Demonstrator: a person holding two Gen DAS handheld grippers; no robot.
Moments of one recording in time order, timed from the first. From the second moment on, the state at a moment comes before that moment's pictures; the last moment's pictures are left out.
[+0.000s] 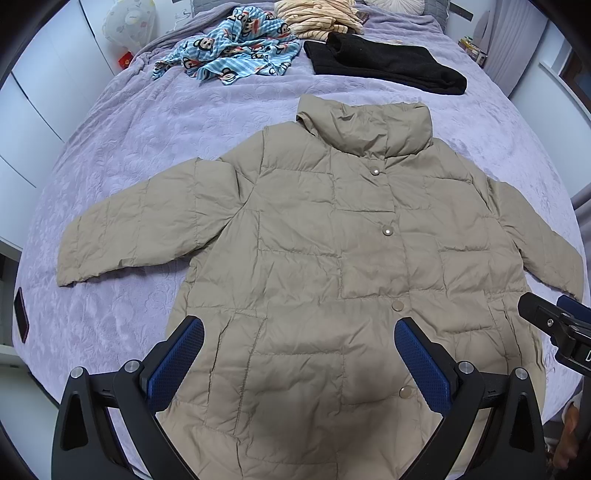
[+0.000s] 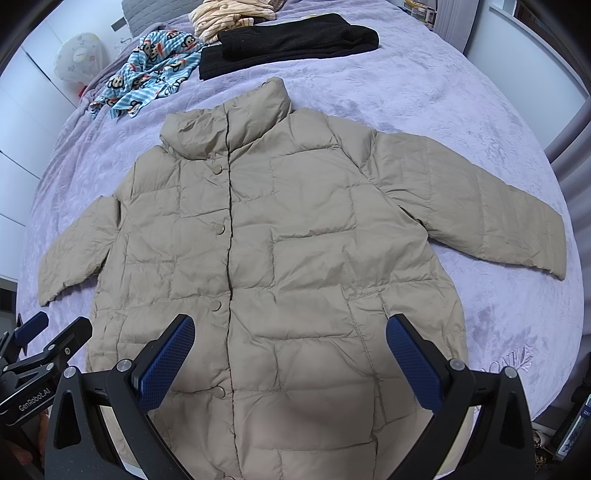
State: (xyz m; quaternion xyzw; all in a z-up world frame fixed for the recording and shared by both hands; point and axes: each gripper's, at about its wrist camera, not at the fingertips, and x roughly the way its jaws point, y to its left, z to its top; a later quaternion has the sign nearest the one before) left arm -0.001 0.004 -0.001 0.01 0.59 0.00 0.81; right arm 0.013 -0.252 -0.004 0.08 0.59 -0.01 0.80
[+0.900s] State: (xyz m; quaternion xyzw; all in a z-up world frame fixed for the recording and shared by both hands) left arm -0.001 0.016 -0.006 0.00 0.60 0.01 0.80; right arm 0.013 -0.243 -0.010 0.08 0.60 -0.01 0.80
